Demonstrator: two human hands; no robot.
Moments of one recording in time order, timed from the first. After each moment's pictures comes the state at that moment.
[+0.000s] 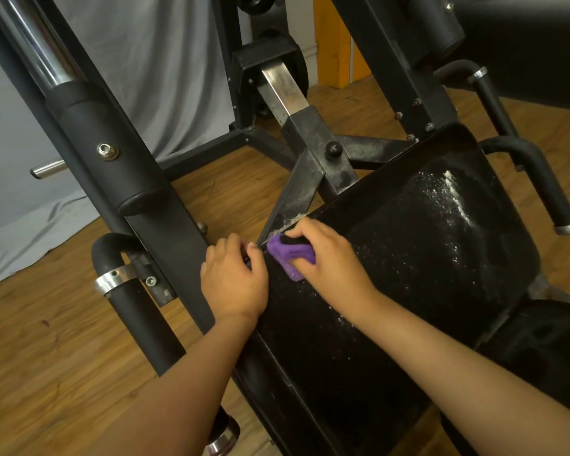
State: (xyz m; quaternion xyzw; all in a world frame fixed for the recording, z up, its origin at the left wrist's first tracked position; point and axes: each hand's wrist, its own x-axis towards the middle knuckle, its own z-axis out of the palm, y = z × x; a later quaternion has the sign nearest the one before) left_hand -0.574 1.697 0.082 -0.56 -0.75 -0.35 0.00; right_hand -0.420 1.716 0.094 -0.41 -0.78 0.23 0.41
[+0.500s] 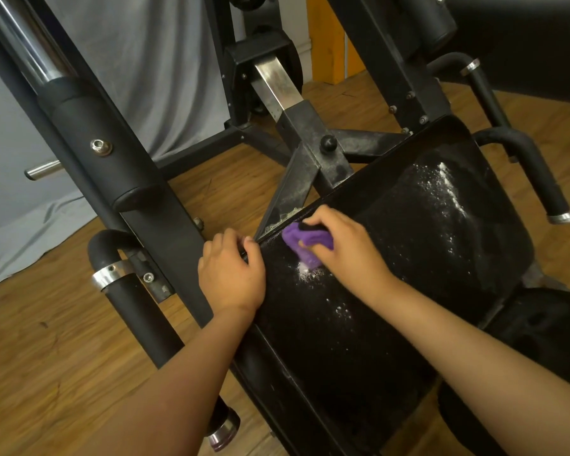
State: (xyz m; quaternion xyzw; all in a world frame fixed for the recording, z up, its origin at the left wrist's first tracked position) left_hand -0.573 1.698 0.082 -0.56 -0.74 -0.36 0.01; right_hand -0.394 1.722 0.091 -0.44 -0.77 0.23 0.40
